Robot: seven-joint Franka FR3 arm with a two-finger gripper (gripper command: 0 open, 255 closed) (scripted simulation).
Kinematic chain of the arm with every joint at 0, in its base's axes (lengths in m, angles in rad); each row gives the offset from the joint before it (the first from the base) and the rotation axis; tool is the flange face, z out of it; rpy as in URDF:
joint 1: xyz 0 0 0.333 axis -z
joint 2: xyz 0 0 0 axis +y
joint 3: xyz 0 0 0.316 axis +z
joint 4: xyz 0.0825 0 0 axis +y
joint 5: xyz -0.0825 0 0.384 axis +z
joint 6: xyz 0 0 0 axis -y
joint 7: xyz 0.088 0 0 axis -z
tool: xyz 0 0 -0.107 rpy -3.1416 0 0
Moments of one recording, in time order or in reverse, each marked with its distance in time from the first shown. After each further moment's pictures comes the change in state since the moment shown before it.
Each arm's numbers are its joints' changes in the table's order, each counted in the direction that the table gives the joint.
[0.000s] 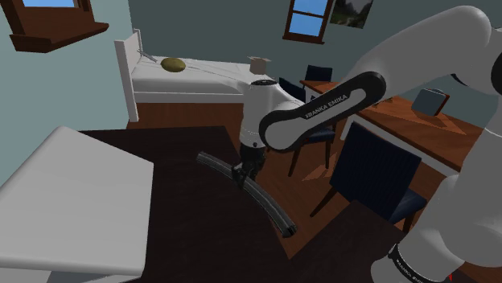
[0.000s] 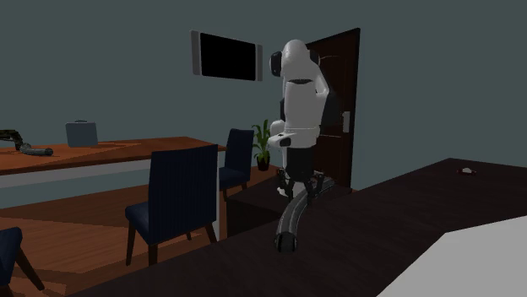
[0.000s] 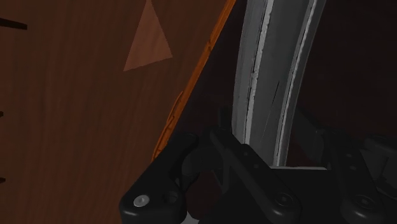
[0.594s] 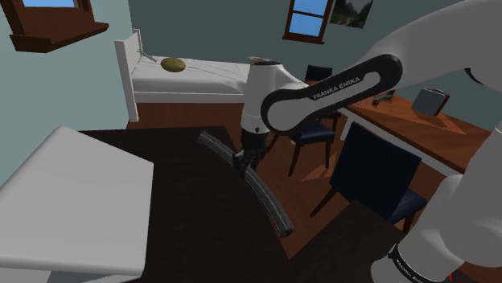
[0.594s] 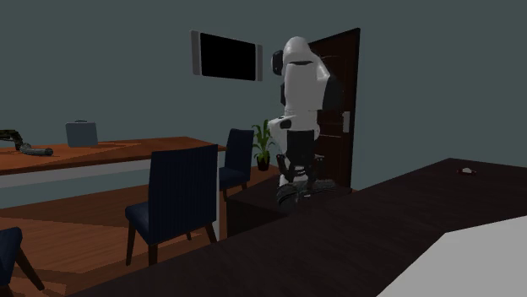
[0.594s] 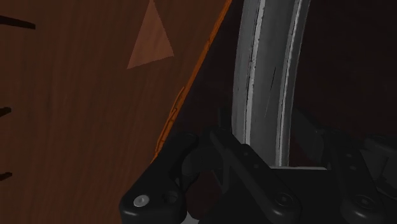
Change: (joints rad) arm 0.003 -0.068 0.002 -0.049 0.026 -0.114 -0.017
